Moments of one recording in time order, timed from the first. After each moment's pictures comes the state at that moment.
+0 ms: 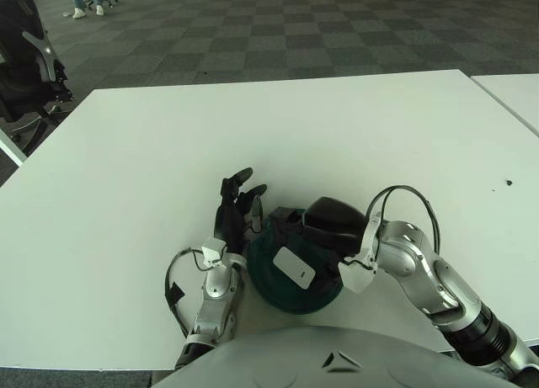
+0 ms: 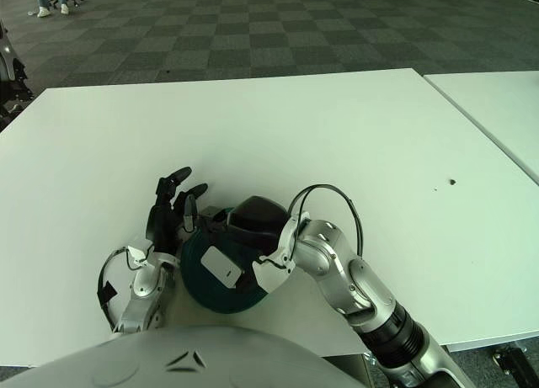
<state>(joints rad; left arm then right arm) 0.28 -0.11 -0.24 0.12 -0.12 -0.42 0.13 -0.05 -0.45 0.52 -0.53 -0.64 -0.14 0.65</state>
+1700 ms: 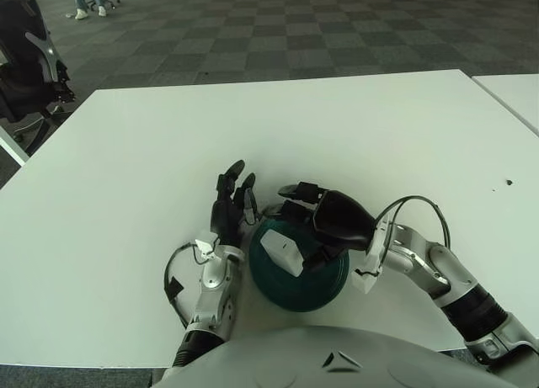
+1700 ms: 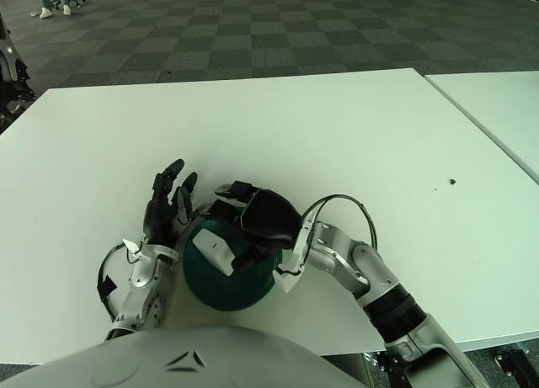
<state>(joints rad) 0.17 -0.12 -0.16 0.28 -0.26 -0.49 0.00 -0.08 -0.50 0.47 -0.14 -0.87 -0.68 0.06</state>
